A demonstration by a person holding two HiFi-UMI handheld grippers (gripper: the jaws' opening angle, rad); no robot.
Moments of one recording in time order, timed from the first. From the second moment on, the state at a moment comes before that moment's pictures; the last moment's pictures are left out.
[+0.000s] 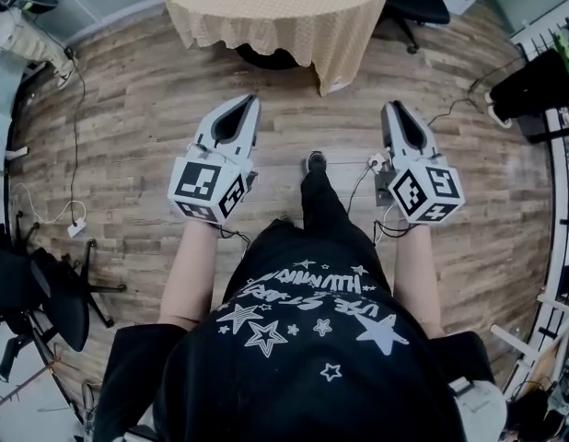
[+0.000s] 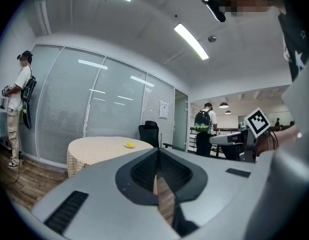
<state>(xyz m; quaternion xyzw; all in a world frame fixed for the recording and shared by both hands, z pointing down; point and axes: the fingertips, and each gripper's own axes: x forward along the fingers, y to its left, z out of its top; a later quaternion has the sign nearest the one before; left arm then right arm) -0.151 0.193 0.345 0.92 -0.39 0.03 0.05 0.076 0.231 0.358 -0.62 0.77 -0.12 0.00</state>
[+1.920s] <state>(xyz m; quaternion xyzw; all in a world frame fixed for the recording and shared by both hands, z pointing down) -0.031 -0.072 0.357 0.88 -0.46 0.08 0.06 0.179 -0.090 0.380 -0.53 0.83 -0.17 0.03</state>
